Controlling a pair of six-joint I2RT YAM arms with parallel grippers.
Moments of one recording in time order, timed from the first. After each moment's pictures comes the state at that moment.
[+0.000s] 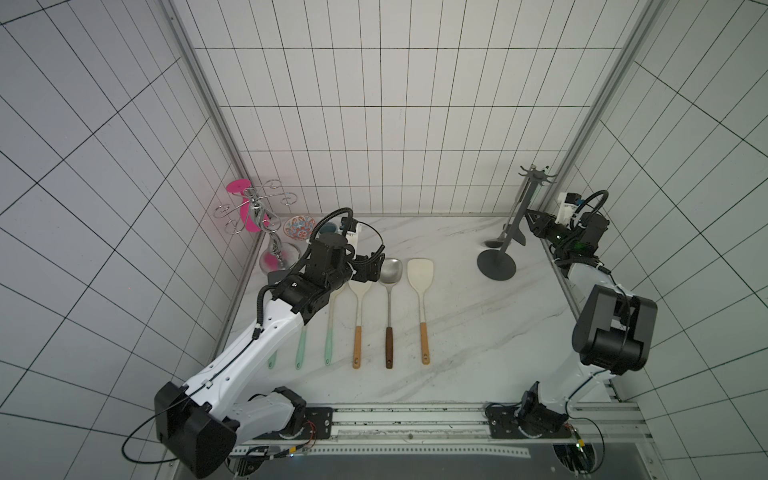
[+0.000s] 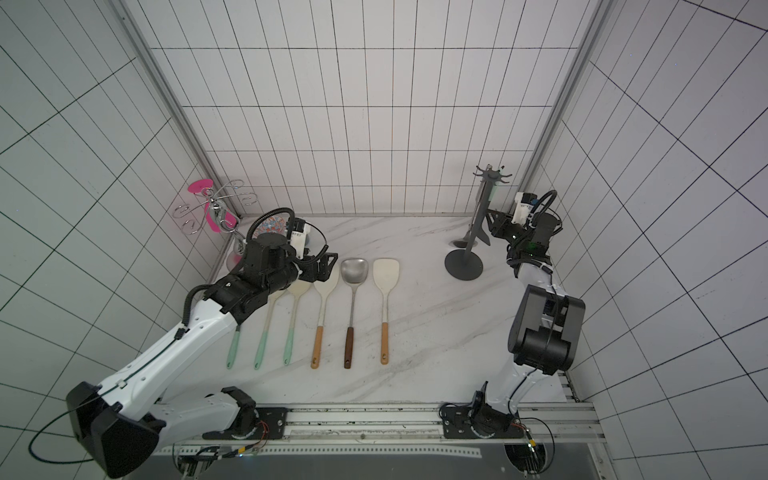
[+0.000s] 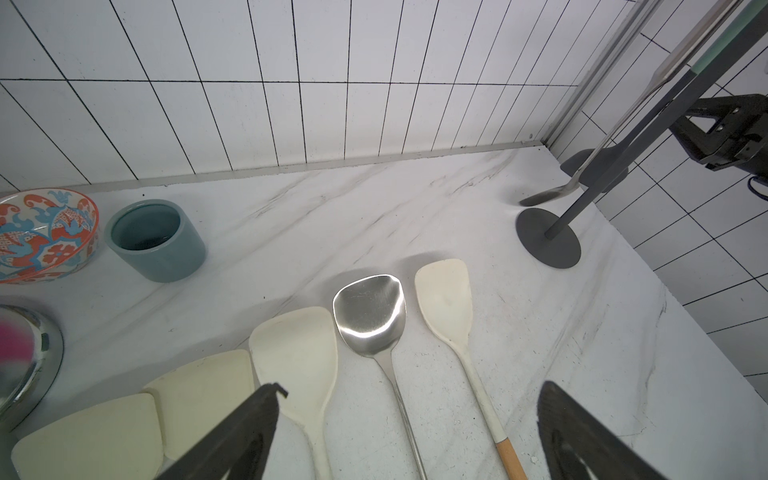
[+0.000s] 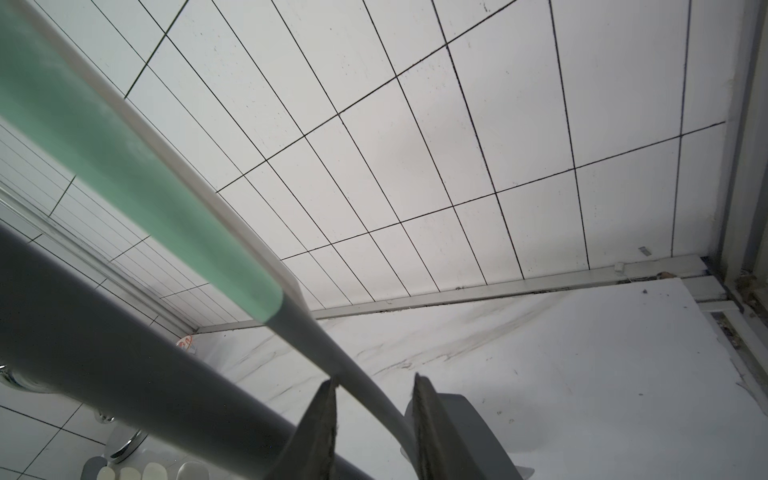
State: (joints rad) left arm -0.51 1.18 1.12 -0.41 0.01 -0.26; right arm -0.35 1.76 1.22 0.42 -0.73 0.39
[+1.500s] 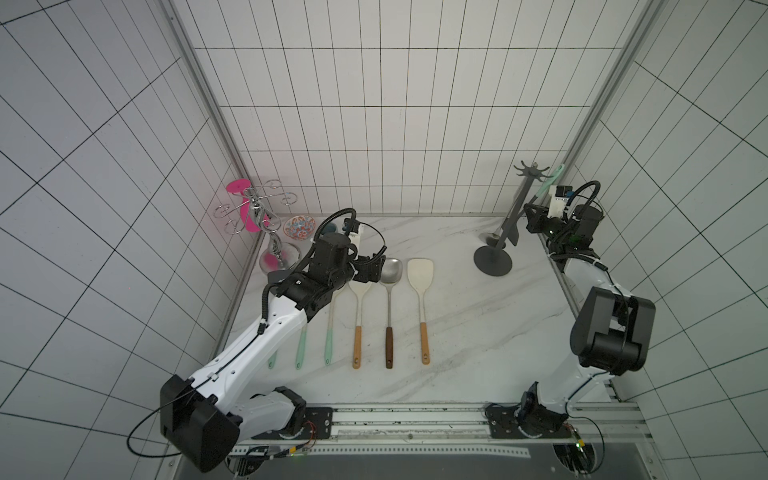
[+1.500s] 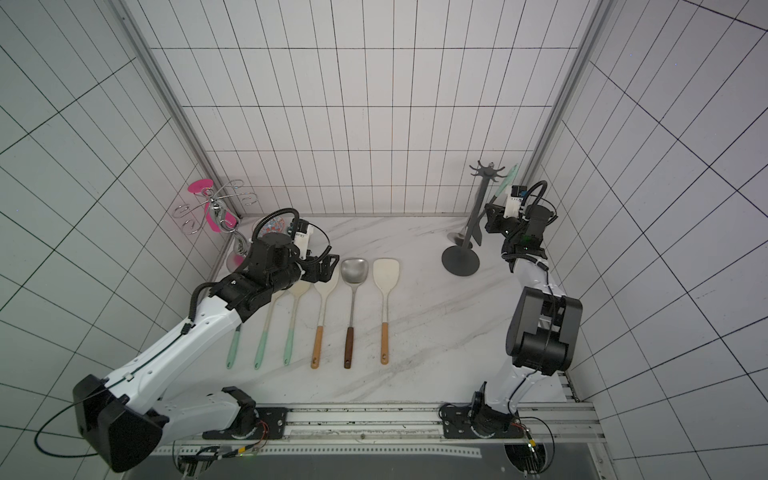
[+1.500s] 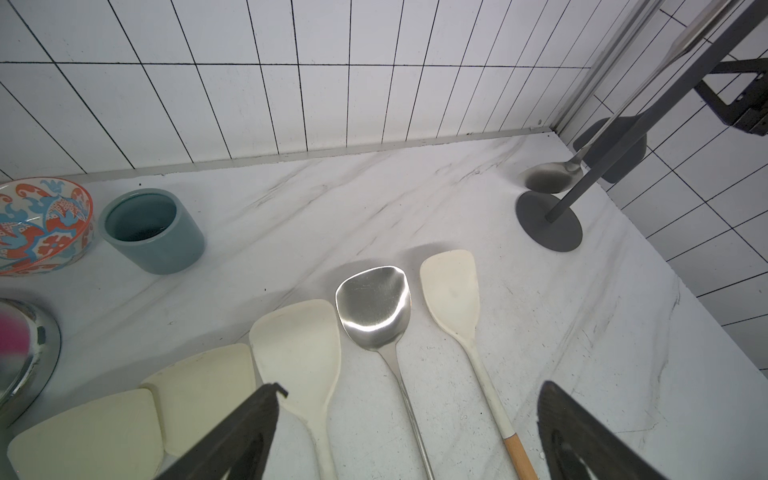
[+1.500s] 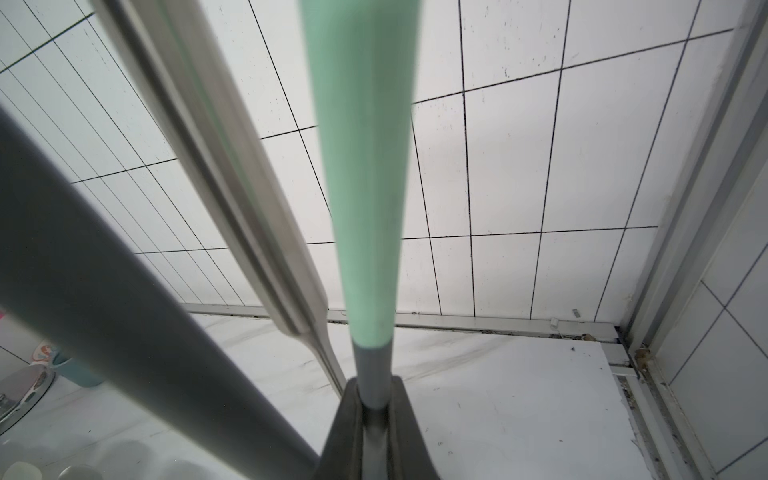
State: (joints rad) left arm -0.51 1.21 1.11 -0.41 0.00 -0.25; right arm -0.29 1.71 1.26 0.32 -0.57 0.11
